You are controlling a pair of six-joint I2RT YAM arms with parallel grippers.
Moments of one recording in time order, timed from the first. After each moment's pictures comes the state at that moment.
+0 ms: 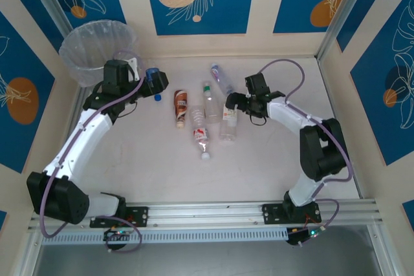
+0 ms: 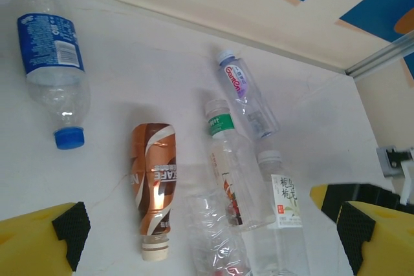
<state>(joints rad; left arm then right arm) -0.25 1.30 1.23 -0.47 0.22 -0.49 0.33 1.71 1.18 -0.44 -0.08 0.54</state>
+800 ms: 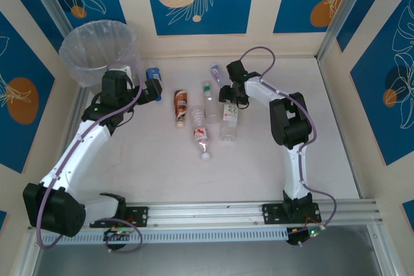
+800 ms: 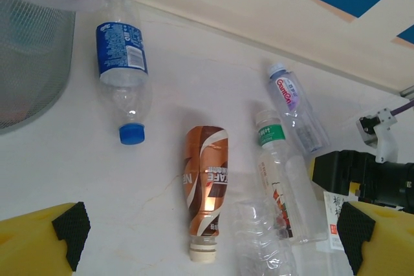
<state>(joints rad) -0.25 1.22 1.10 -0.44 0.06 -0.49 0.37 2.19 1.71 -0.67 -0.02 0.42</state>
